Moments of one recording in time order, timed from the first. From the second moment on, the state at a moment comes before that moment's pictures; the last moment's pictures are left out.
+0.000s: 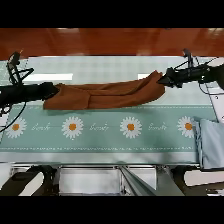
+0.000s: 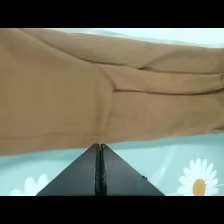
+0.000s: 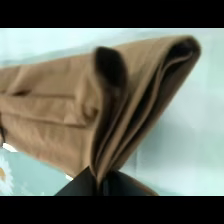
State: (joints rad) left arm 0.05 -0.92 0.84 0.95 -0.91 -1.41; right arm -0.20 -1.58 1.33 -0.74 1.24 1.22
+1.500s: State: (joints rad) left arm -0.53 -1.69 1.60 0.82 -1.18 -1.44; right arm -0.03 -0.77 1.06 -0.82 1.25 1.40
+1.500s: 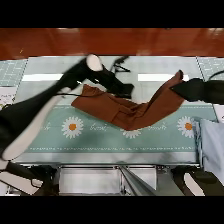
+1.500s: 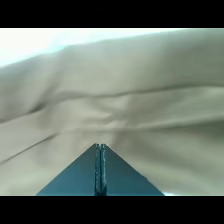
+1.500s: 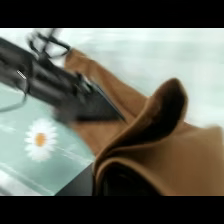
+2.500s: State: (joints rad) left arm 0.28 -0.76 0.75 0.84 -1.18 -1.29; right arm 0.54 -1.88 1.65 -0.49 0.89 1.30
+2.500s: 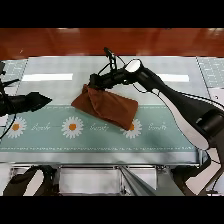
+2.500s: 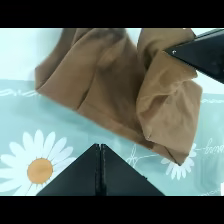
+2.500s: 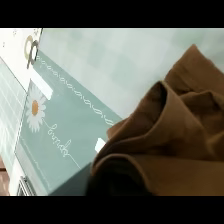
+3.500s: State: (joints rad) left arm 0.25 -0.75 0.68 0.76 -1.13 -1.29; right arm 0.03 -0.96 0.77 -1.05 0.99 1.62
